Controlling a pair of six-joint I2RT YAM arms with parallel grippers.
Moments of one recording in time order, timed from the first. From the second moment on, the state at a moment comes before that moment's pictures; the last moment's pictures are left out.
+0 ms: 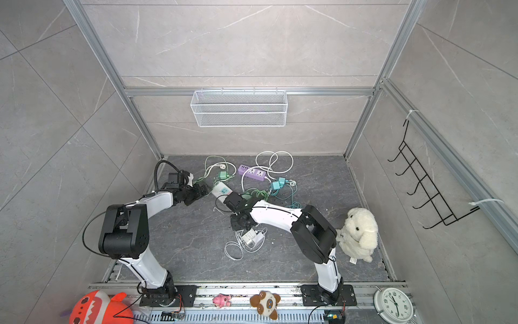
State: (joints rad) left arm -0.05 1.77 1.03 -0.16 0.39 -0.45; right arm 0.88 1.95 1.42 -0.68 0.02 0.60
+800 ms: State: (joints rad) left arm -0.11 1.62 1.05 -0.25 0.40 -0.38; right arm 0.80 1.85 1.51 -0.77 0.17 0.71
